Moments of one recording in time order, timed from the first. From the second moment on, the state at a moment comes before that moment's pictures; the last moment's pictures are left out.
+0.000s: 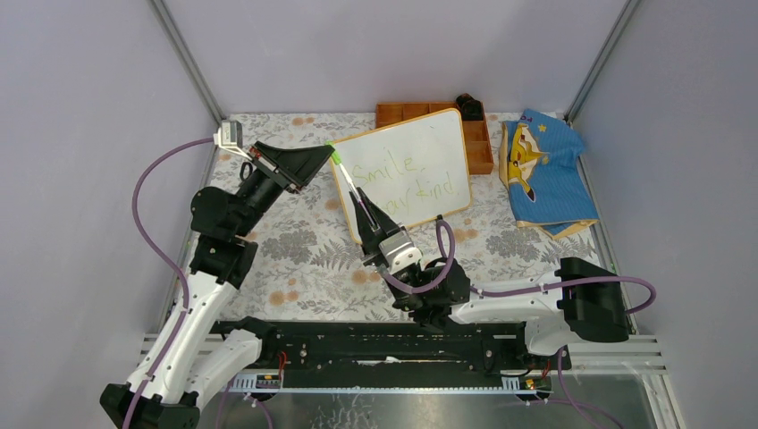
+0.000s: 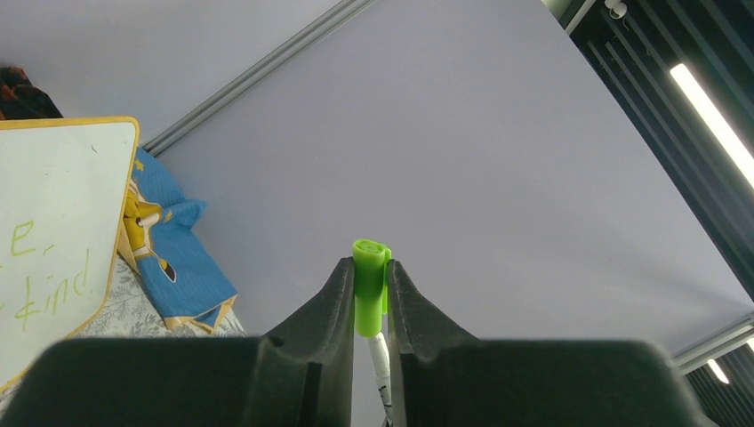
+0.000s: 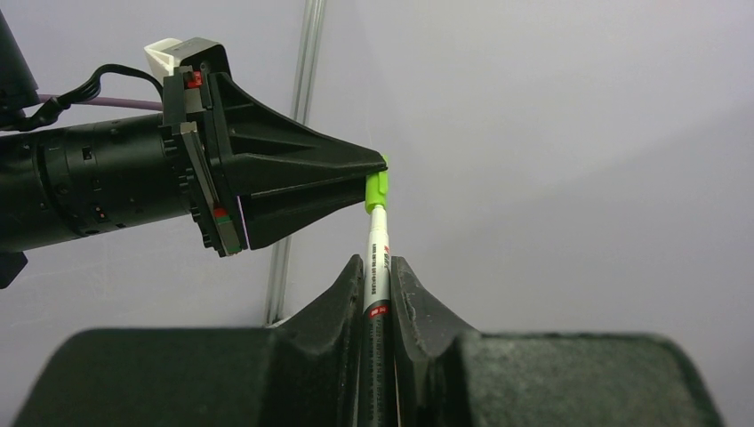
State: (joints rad) left arm -0.32 0.83 0.88 0.35 0.37 -1.24; right arm 1.43 1.49 0.90 1.45 0.61 -0.81
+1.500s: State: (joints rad) left arm -0.40 0.87 0.84 0.68 0.29 -1.40; right arm 1.41 1.57 1.12 1.46 0.59 -0.75
